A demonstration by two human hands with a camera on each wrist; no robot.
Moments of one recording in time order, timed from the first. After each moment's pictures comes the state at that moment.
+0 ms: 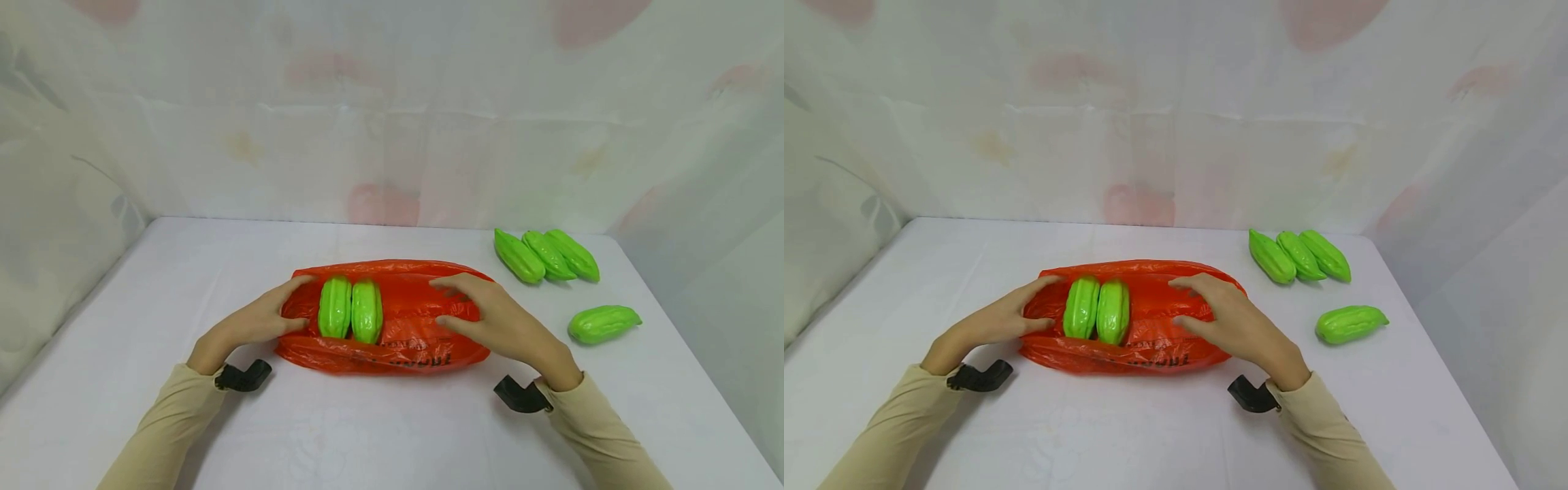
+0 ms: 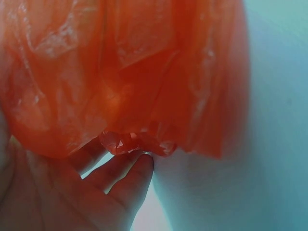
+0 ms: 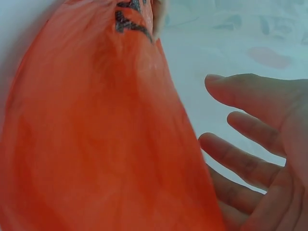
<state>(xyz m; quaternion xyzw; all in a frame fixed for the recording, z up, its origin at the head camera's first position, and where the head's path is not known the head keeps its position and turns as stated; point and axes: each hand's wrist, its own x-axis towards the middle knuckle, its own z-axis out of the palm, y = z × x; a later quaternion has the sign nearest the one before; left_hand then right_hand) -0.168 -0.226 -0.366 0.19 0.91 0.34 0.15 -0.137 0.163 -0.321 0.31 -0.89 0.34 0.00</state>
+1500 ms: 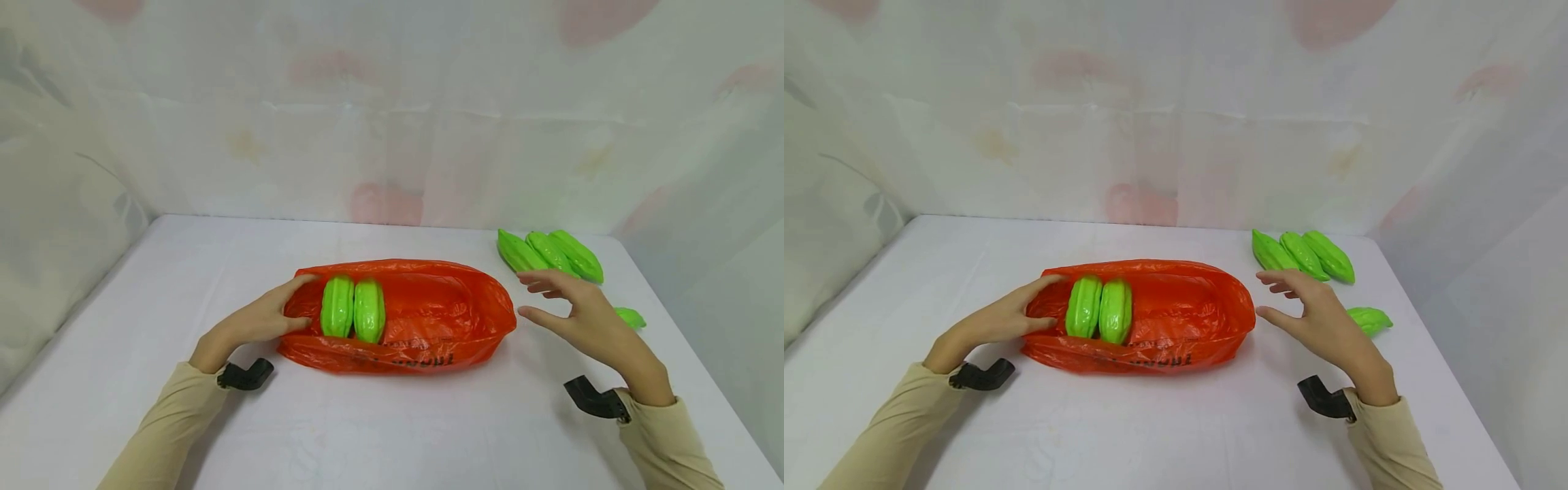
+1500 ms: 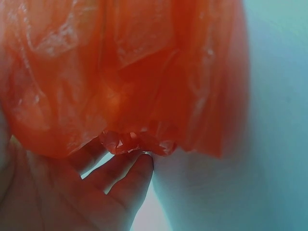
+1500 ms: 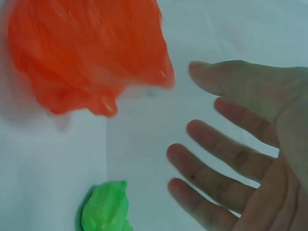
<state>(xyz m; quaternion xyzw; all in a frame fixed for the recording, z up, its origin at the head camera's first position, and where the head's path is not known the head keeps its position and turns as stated) -0.168 -0.226 -0.367 0.20 0.91 0.34 0.14 -0.130 0.252 -0.320 0.27 -0.90 0.32 0.12</state>
